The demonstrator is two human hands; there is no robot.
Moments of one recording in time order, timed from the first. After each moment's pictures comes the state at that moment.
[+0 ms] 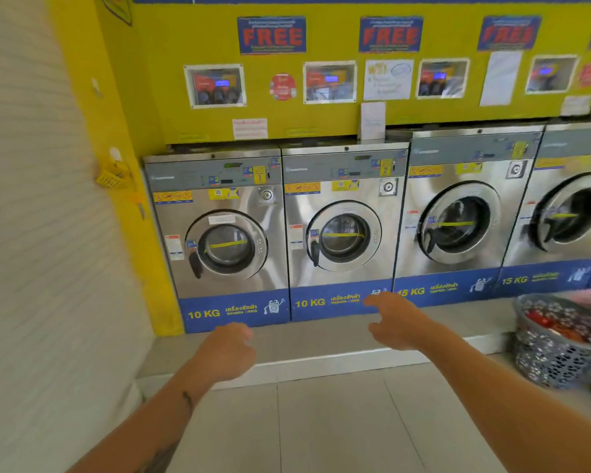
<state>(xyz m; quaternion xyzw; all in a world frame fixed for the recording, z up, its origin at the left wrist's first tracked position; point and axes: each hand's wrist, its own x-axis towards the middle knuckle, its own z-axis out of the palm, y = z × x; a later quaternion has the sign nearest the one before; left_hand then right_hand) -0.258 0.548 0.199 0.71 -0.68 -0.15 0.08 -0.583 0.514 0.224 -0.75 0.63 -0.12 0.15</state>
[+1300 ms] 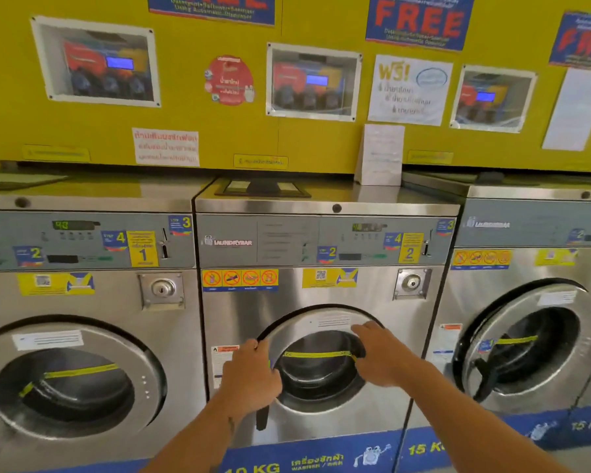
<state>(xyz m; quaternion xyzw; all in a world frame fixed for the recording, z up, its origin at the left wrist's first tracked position) -0.431 -0.248 0.171 0.68 -0.68 -0.14 0.22 -0.680 -0.261 0.226 -0.76 0.63 -0.09 0.13</state>
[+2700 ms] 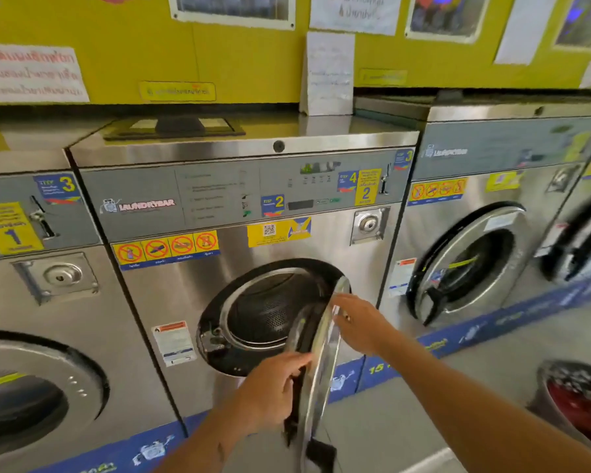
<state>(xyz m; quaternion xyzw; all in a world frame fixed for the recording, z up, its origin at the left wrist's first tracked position) -0.502 -0.269 0.091 0.43 -0.83 -0.31 0.18 -0.724 -0.299 0.163 -0.69 0.67 -0.17 0.20</state>
